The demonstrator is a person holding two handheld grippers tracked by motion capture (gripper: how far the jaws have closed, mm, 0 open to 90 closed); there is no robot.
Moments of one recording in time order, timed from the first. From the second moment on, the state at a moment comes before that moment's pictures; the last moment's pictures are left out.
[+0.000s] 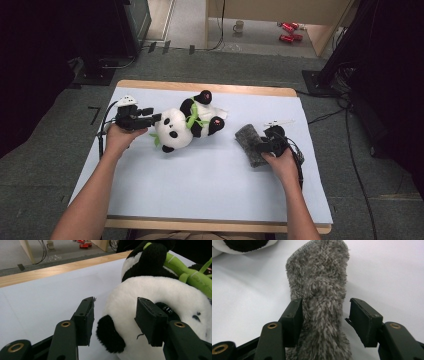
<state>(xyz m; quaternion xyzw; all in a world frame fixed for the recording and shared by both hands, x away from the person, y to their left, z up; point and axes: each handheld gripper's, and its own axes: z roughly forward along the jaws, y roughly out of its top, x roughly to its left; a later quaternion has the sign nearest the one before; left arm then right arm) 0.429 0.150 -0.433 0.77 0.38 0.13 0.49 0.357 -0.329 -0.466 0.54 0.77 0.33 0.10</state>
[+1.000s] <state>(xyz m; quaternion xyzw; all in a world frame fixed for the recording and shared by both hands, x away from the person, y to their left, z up) 0.411 0.151 -0.426 0.80 0.35 0.11 0.47 0.346 -0.366 -0.437 0.53 0.75 0.38 0.13</state>
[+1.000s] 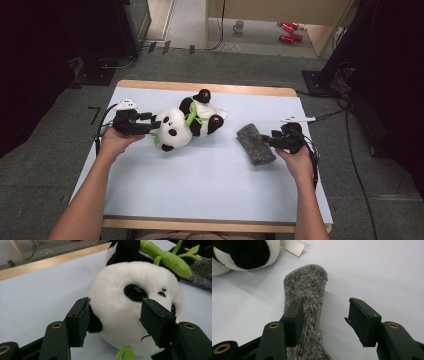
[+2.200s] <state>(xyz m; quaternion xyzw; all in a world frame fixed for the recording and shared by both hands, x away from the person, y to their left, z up) 0.401 0.192 -0.471 0.84 0.37 0.13 0.38 0.344 -0.421 -0.472 0.58 0.71 0.36 0.18</state>
